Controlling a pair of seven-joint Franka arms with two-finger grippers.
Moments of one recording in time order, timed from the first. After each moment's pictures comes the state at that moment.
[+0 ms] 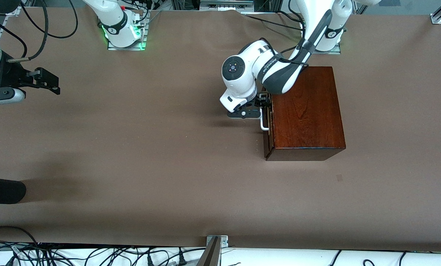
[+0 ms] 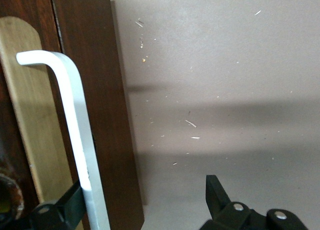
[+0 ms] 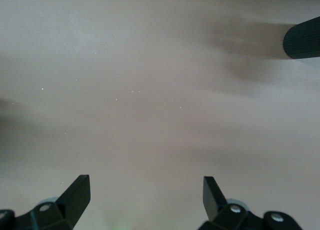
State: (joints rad) left arm -0.59 0.51 -0.19 -1.70 0.20 1.94 -0.80; right arm 0.01 0.08 0.06 -1.49 -0.04 1.53 -0.08
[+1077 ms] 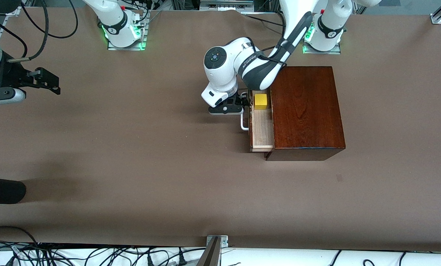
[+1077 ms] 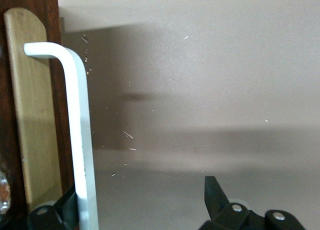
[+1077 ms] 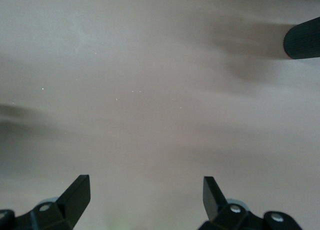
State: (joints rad) left arm -0.69 0.59 -0.18 -1.61 0.21 2.04 -0.94; right arm 0.01 0.08 0.06 -1.49 -0.04 1.53 -0.08
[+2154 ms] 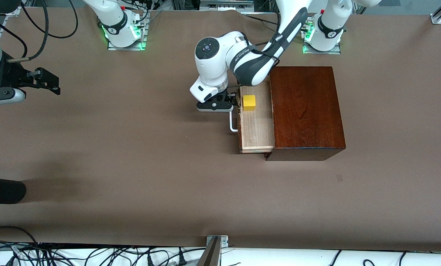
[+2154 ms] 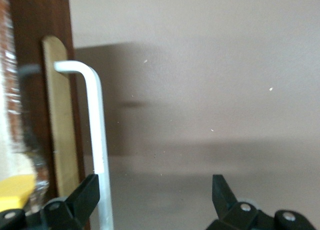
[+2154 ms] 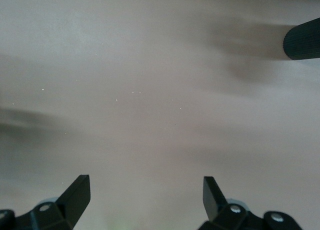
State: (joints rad) left arm -0.72 0.59 -0.19 -1.48 0.21 2.02 -0.95; right arm 0.01 0.08 0.06 -1.49 -0.04 1.53 -0.08
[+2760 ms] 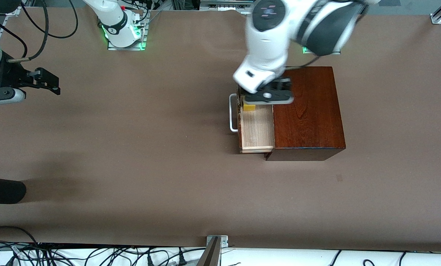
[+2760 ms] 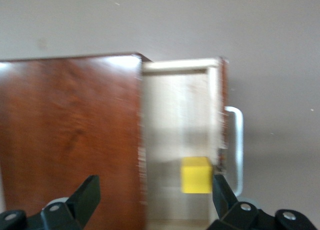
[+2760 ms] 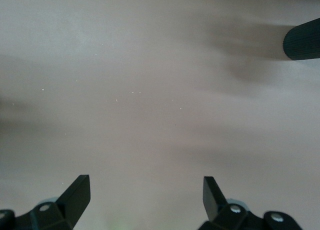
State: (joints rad) left arm -0.44 0.31 -0.18 -1.38 0.13 1.60 -0.62; right arm 0.01 0.08 0.06 -1.49 -0.04 1.53 -0.08
